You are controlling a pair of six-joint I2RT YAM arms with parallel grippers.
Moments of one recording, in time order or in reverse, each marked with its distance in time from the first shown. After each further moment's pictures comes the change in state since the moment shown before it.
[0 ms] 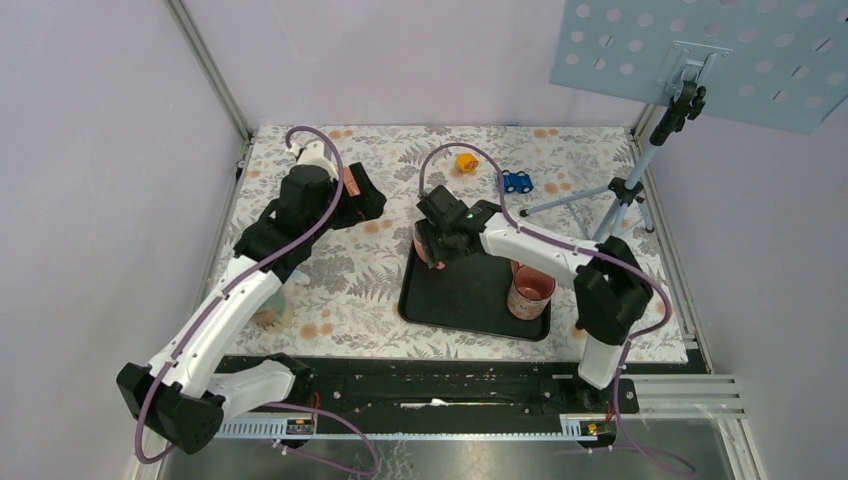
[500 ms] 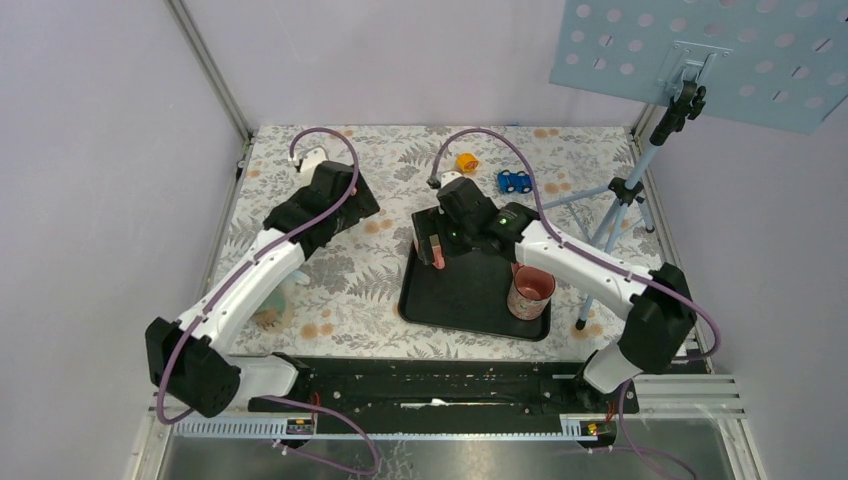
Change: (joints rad) left arm 0.002 0.174 0.026 -0.120 -0.264 -0.182; right arm 0.006 -0.237 -0.054 0.066 -0.074 -0.014
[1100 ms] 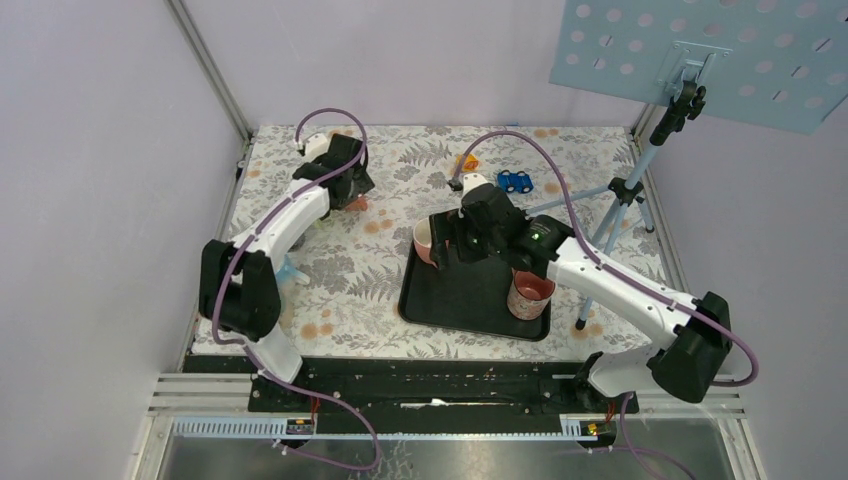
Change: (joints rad) left arm 0.133 0.408 0.214 -0.014 -0.091 -0.077; right arm 0.000 -0.204 -0.117 0.007 -0.005 0.030
